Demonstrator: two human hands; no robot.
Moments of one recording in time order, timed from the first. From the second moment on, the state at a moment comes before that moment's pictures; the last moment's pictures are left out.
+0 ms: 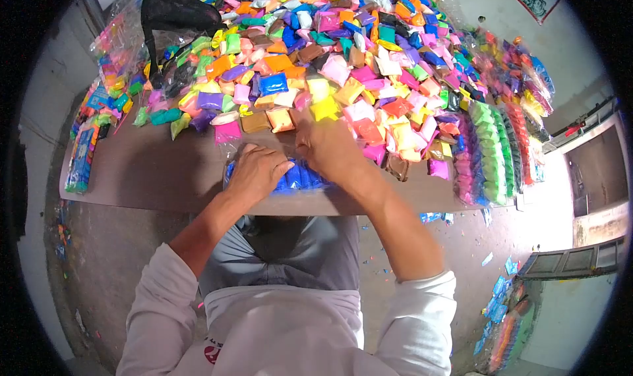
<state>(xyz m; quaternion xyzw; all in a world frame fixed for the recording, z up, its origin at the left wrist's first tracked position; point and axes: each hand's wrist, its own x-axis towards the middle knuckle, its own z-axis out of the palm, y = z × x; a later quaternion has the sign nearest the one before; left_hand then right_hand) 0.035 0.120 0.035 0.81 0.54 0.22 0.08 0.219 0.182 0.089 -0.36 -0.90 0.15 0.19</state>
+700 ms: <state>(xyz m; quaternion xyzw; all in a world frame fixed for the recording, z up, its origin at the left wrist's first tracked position) 0.018 0.097 0.058 0.80 0.49 0.33 -0.03 0.238 0.132 0.065 -0.25 -0.95 -0.10 0.17</state>
